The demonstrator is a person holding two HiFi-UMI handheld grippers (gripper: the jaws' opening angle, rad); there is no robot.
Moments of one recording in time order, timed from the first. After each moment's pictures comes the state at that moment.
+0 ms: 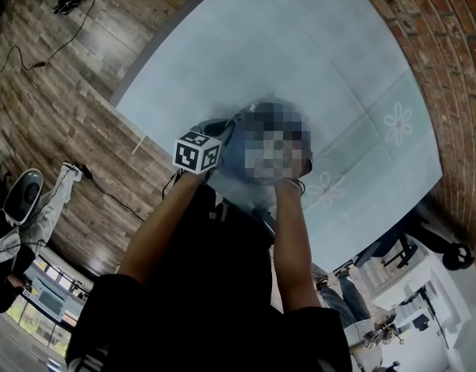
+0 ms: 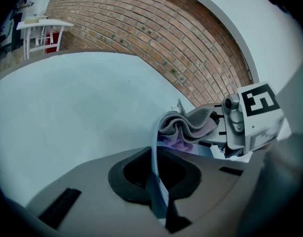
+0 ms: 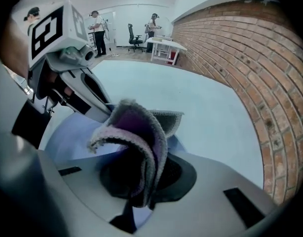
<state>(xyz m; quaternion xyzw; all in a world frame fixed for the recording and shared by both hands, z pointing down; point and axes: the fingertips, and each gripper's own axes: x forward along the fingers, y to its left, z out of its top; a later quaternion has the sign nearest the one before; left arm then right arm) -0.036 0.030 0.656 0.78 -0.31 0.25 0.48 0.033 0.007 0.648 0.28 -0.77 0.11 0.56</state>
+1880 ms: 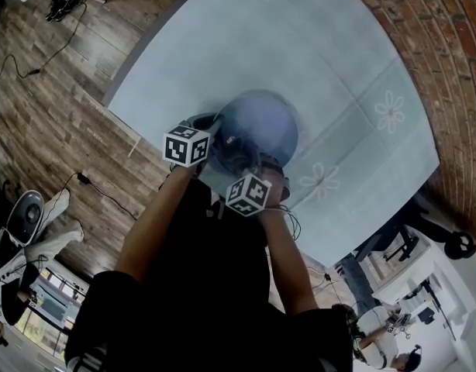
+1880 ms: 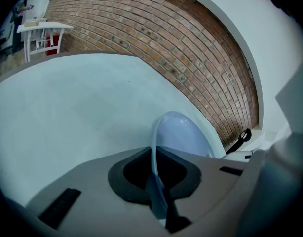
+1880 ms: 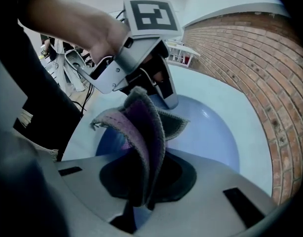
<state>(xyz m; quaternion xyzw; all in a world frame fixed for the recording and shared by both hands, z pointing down) -0.035 0.031 0.653 0.78 -0.32 0.25 0.47 0.005 0.129 0.644 0.24 -0.79 0.10 0.55</state>
